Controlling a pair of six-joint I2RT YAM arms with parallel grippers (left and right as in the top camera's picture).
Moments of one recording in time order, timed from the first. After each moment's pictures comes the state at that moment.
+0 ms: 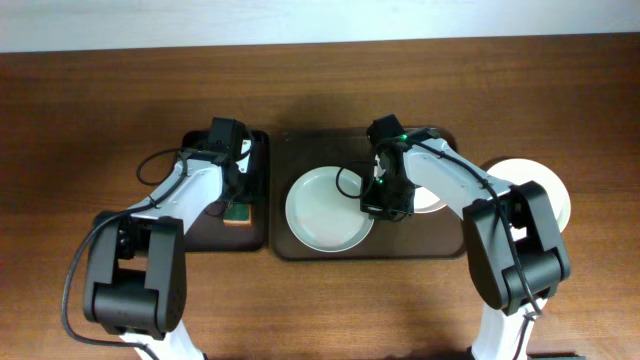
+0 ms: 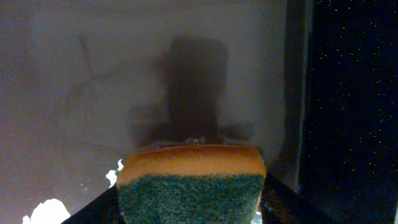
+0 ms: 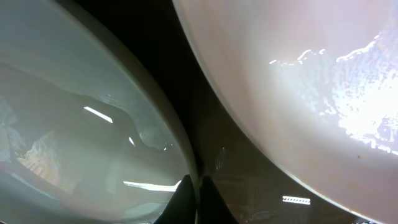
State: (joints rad) left arm -0.17 1.90 1.15 -0.57 0.00 -0.09; right arm 0.35 2.00 1.33 -0.92 -0.27 0.50
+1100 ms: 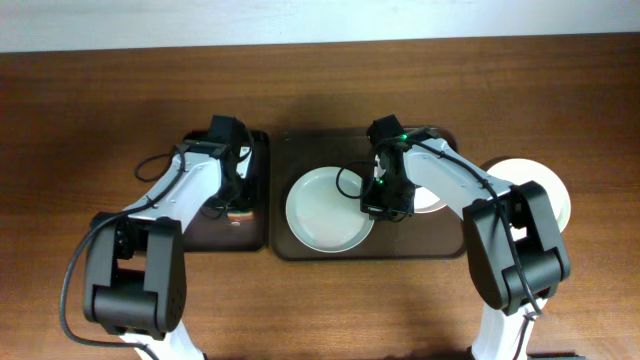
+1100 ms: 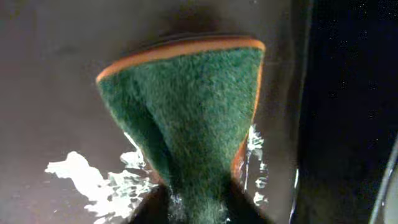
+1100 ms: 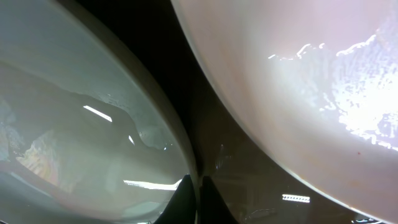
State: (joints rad) left arm -0.17 1.90 1.21 -0.77 0.02 -0.08; right arm 0.35 2.00 1.33 -0.93 -0.27 0.50
